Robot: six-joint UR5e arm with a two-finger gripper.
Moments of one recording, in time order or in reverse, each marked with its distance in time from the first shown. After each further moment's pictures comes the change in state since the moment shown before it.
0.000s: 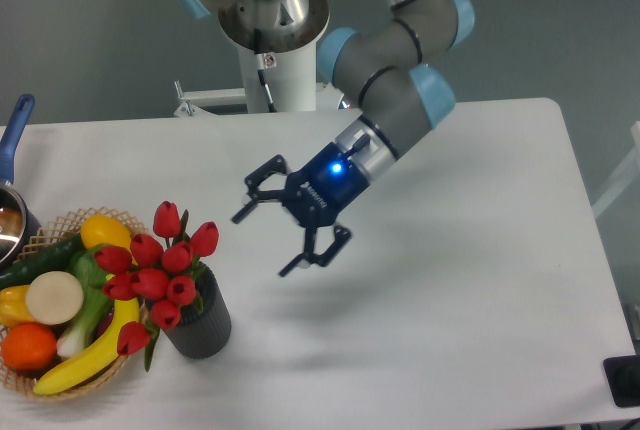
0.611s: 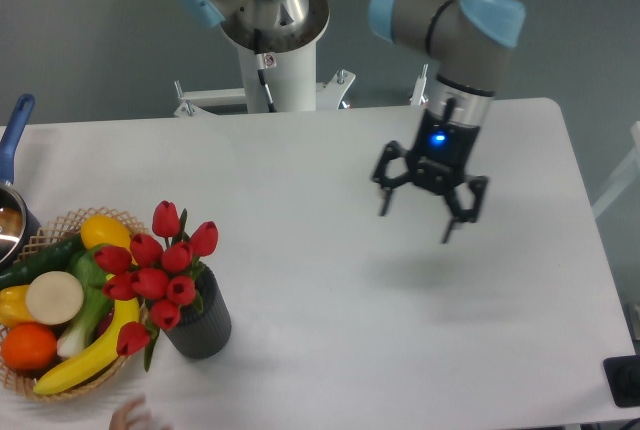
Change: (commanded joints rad) arm 0.146 -0.043 0.129 0.002 0.693 0.012
